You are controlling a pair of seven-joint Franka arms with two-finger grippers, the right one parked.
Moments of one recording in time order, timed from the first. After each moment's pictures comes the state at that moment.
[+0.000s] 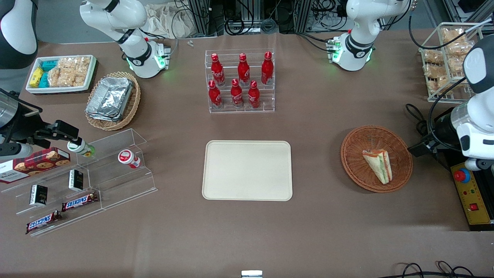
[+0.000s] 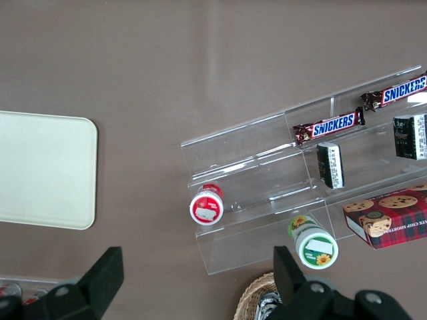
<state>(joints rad) 0.15 0.18 -0.20 -1.59 0.04 1.70 -0.73</state>
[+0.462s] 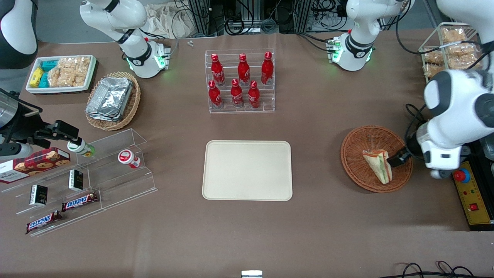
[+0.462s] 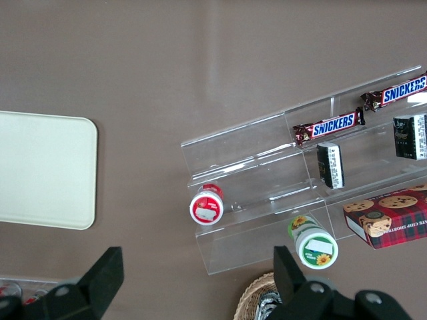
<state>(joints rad) 0.15 0.20 -0.19 -1.92 0.04 2.08 -0.75</state>
